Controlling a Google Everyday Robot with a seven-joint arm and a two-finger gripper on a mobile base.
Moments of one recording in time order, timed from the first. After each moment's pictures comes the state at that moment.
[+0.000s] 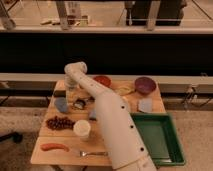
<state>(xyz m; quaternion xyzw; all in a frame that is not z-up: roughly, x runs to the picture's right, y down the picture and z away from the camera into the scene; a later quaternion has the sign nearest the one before) -0.266 0.012 1.002 -0.25 -0.24 -0.05 0.94</state>
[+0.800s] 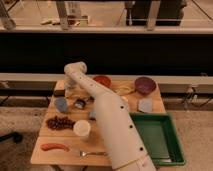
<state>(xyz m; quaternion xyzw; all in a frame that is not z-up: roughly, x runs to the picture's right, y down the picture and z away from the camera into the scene) -0.267 0.013 1.003 -0.25 -0.24 -0.05 0.94</state>
